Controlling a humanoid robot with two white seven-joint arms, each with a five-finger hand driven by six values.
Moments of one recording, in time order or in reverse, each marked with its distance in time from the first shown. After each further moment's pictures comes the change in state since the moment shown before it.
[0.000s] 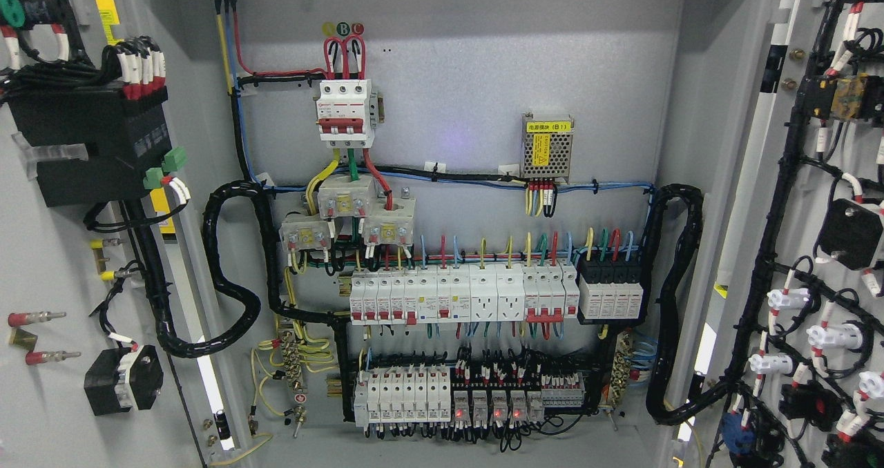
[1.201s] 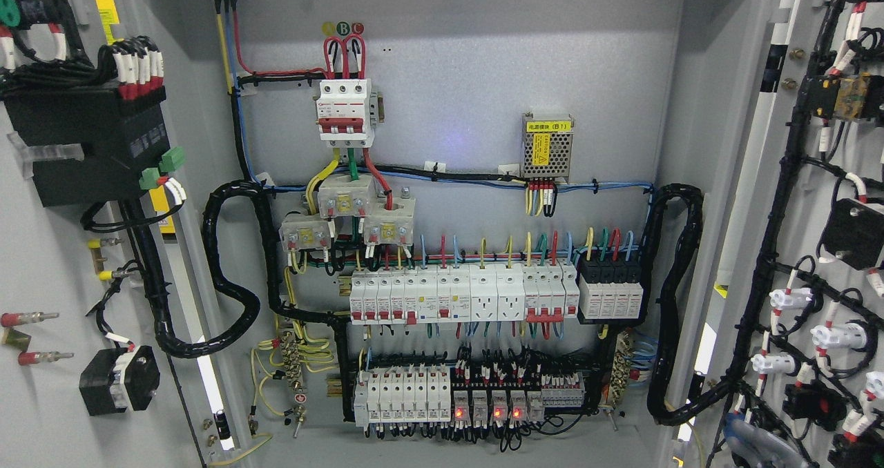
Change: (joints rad) left arm 0.019 0.078 0.308 -0.259 0.308 -0.167 -0.095; right arm -0.088 -0.085 -0.158 -0.008 -0.082 0.022 -0.002
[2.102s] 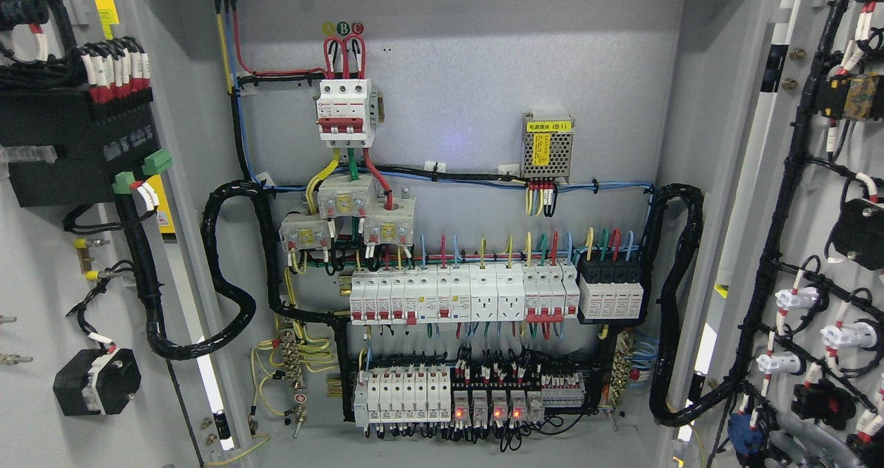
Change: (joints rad) left arm 0.015 0.005 0.139 -0.010 0.018 0.005 -0.003; right arm 0.039 -0.004 -0.080 0.002 -0.075 0.000 0.005
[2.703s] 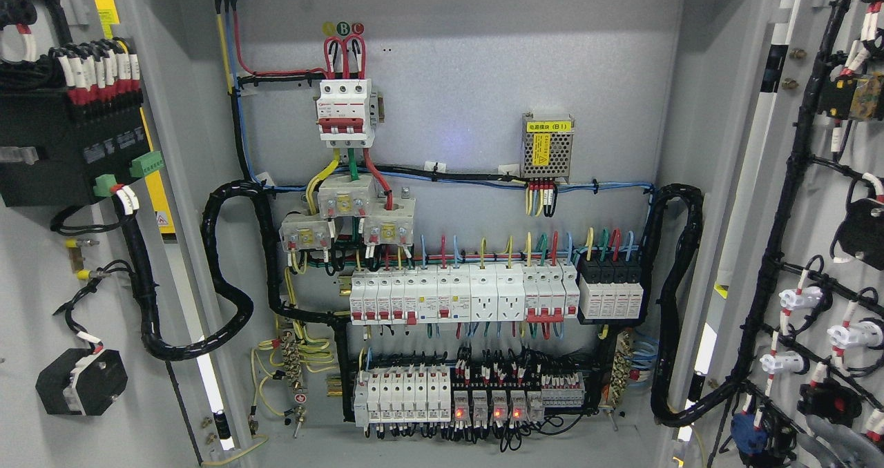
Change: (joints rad) left arm 0.001 0.002 0.080 0.062 0.019 0.084 -0.002; right arm 0.027 0.013 -0.042 0.001 -0.042 -0.001 0.001
